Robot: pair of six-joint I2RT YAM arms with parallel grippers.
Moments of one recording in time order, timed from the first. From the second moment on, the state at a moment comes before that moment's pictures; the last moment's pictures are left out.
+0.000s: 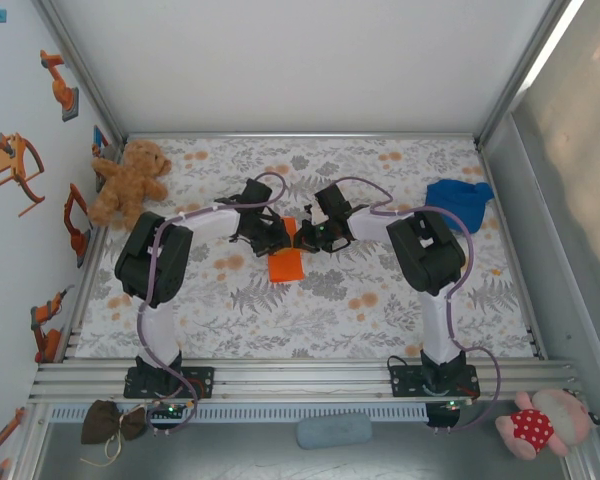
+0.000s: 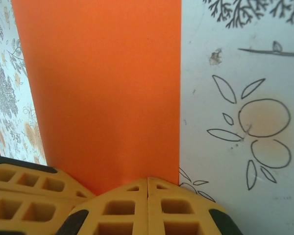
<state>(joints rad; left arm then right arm) -0.56 1.96 1.24 -0.47 0.47 -0.74 0.56 2.11 1.28 -0.22 -0.60 0.66</state>
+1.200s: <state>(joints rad) -0.37 1.77 0.99 -0.39 0.55 -0.69 0.56 2.13 1.32 -0.30 -0.61 0.56</state>
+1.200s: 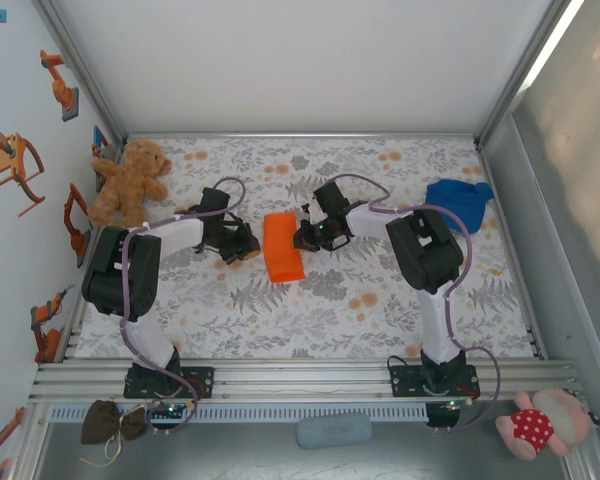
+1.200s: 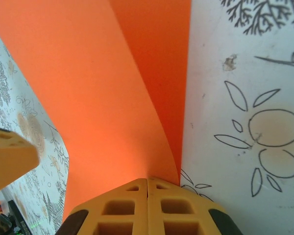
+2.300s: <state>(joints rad) -0.30 1.87 1.03 -0.22 0.62 -0.70 0.55 2.13 1.32 -0.30 -0.61 0.56</state>
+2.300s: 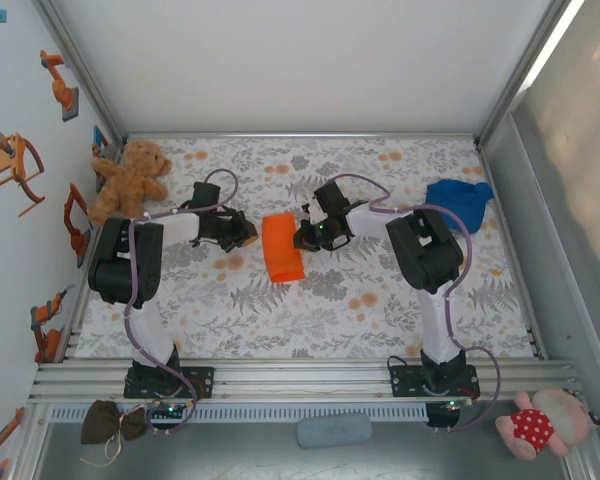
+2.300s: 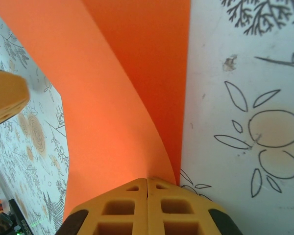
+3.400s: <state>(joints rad) -0.27 1.97 1.18 -0.30 0.54 -0.63 0.55 2.13 1.31 -0.30 -0.61 0.54</state>
